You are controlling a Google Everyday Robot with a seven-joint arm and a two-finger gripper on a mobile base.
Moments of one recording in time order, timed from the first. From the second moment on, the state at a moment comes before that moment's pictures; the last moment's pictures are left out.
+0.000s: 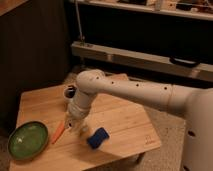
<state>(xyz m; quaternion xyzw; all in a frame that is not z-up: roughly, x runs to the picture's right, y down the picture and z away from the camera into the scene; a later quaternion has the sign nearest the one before) -0.160 0.166 0.657 -0.36 -0.42 -0.26 0.79</state>
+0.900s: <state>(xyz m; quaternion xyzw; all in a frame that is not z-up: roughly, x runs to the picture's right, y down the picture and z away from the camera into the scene) -0.153 0.157 0.661 -0.37 -0.44 -0.24 0.78</state>
